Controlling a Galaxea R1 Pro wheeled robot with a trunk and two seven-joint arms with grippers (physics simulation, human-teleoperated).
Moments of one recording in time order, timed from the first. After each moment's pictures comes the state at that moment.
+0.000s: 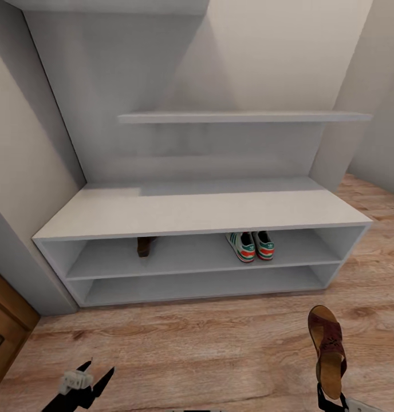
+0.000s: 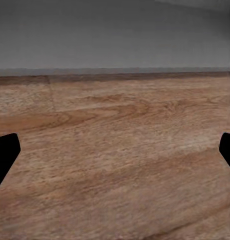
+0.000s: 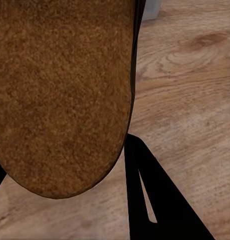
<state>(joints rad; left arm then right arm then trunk) -0.14 0.17 0.37 -0.73 0.08 -0.30 -0.79 -0.16 -0.13 -0.36 -0.48 -0.02 -0.56 0.02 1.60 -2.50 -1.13</state>
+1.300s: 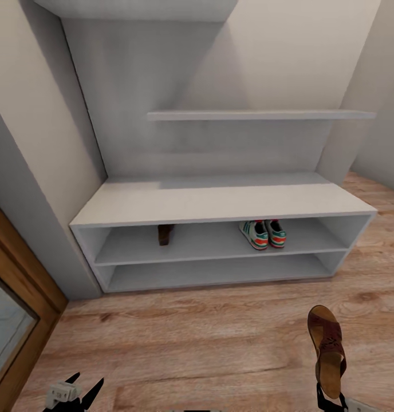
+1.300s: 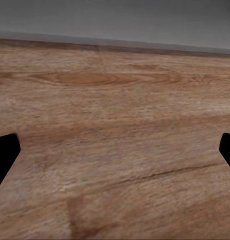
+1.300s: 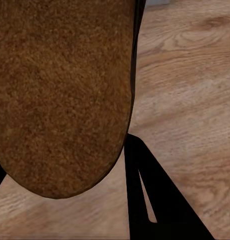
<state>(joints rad) -0.11 0.19 0.42 -0.70 0.09 -0.31 -0.80 -0.16 -0.13 -0.36 -0.48 -0.03 -0.56 0.02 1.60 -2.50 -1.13</state>
